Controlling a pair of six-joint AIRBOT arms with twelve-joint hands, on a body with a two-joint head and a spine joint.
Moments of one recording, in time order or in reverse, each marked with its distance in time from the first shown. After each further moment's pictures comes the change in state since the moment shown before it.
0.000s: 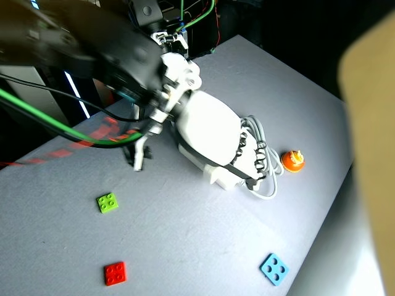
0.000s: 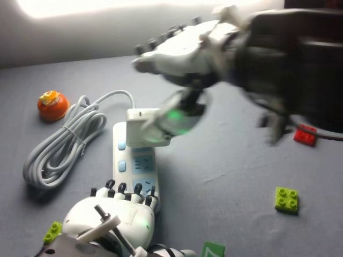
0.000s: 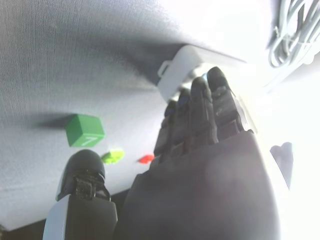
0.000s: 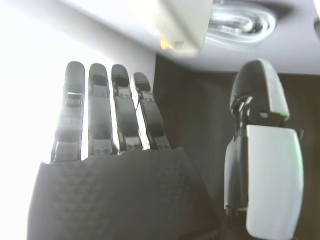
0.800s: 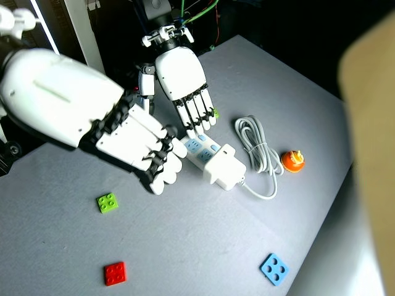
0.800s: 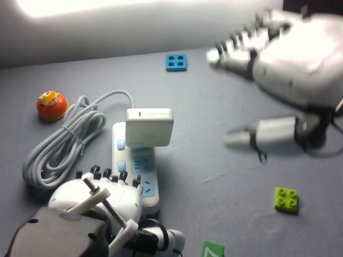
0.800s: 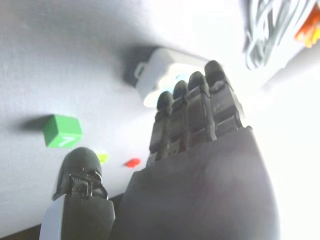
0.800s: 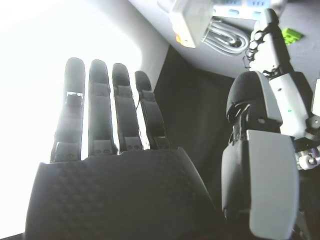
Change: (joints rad) left arm -0.103 0.044 0.003 -0.080 -0.036 0.085; right arm -0.103 0.445 -0.356 -0.640 -0.077 0.345
